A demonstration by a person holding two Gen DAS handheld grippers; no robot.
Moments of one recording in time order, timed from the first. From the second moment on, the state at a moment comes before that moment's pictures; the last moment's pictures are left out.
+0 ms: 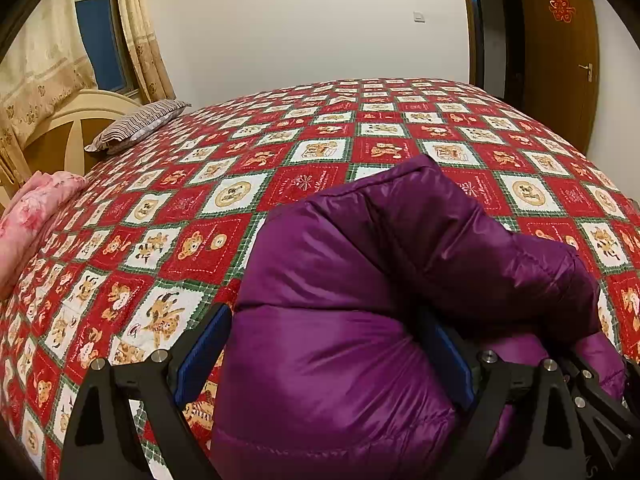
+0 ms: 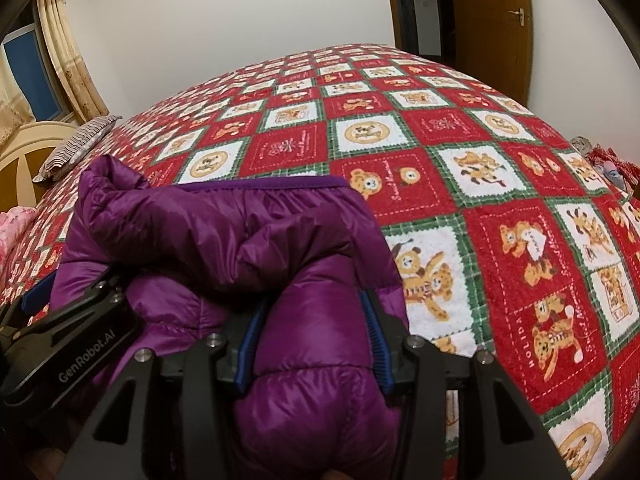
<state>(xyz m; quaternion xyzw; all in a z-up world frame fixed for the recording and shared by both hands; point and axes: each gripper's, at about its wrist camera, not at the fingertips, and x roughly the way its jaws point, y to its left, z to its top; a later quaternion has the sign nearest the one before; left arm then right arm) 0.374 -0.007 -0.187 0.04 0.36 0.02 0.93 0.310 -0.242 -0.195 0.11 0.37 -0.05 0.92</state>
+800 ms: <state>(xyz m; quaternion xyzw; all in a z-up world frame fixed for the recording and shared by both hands) 0.372 -0.009 -0.188 0.05 0.36 0.03 0.93 0.310 -0.242 -0.195 0.10 0.37 -0.05 0.92</state>
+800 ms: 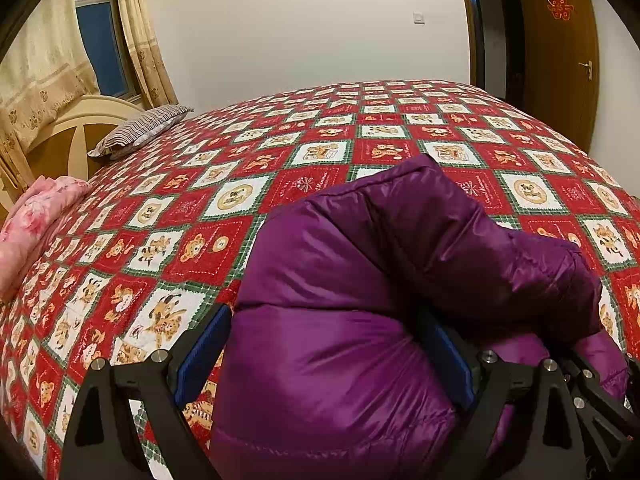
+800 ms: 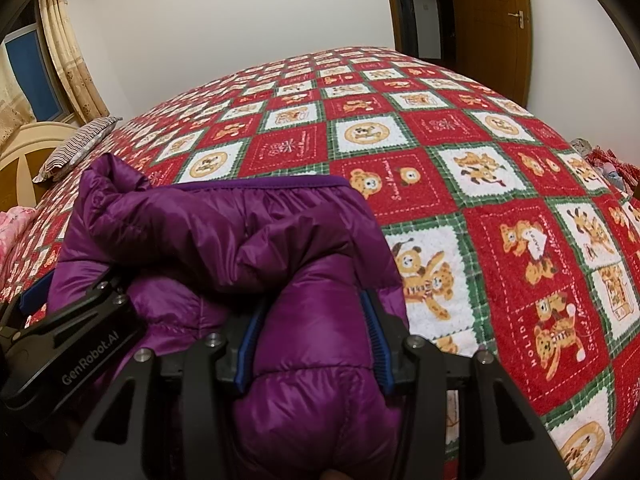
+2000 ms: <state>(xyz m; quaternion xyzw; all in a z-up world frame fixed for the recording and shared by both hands) 0.329 0.031 -0.161 0.02 0.36 -0.03 0.93 0.301 -0.256 -0.185 0.12 0.38 -0.03 0.92</state>
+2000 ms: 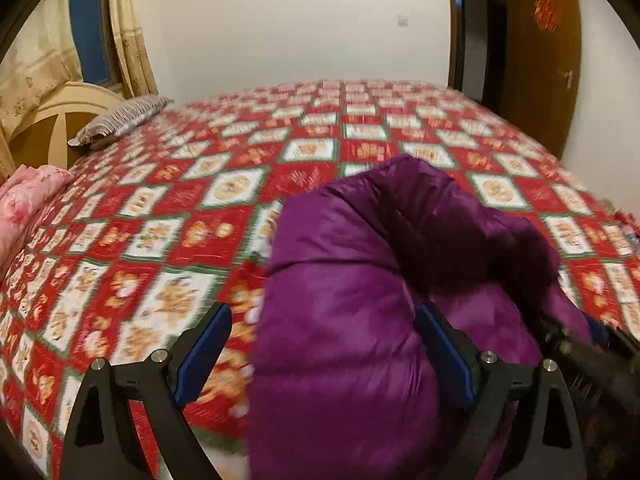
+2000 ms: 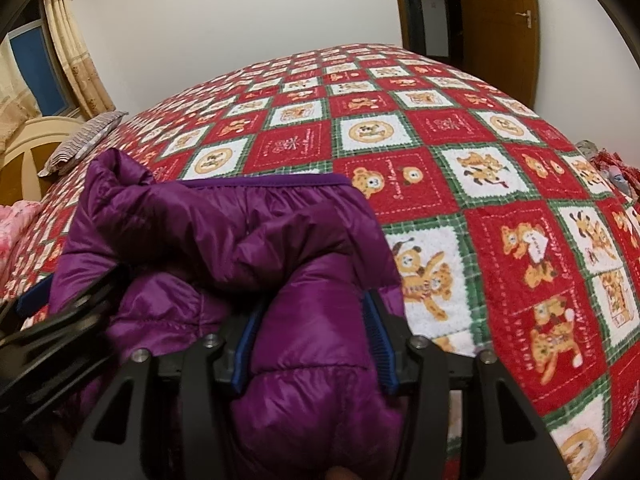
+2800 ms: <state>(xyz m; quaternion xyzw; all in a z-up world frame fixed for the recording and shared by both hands) 0.310 0.037 -0.199 0.01 0.38 -0.09 0.92 0.300 -0.277 -0.211 0.14 0.38 0.01 0.91</state>
